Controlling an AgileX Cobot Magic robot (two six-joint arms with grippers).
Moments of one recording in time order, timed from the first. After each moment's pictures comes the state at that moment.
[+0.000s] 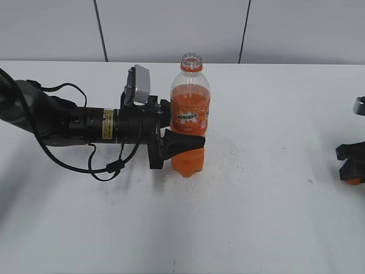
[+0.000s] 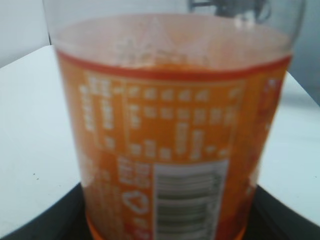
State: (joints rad) left arm -0.33 2.27 -1.15 1.27 -1.18 -0.56; right arm -0.14 1.78 -0.79 0.35 0.41 -0.41
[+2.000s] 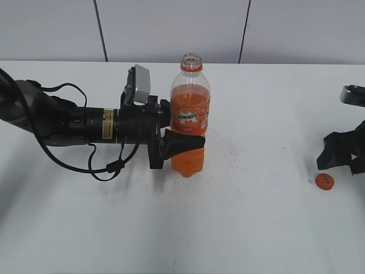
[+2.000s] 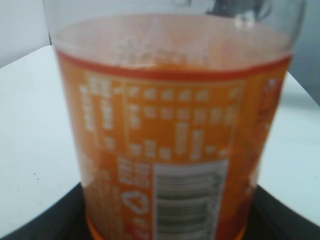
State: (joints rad) left arm -0.33 2.27 -1.15 1.27 -1.18 -0.56; right arm -0.07 1.75 -0.82 0.44 0.48 -0.46
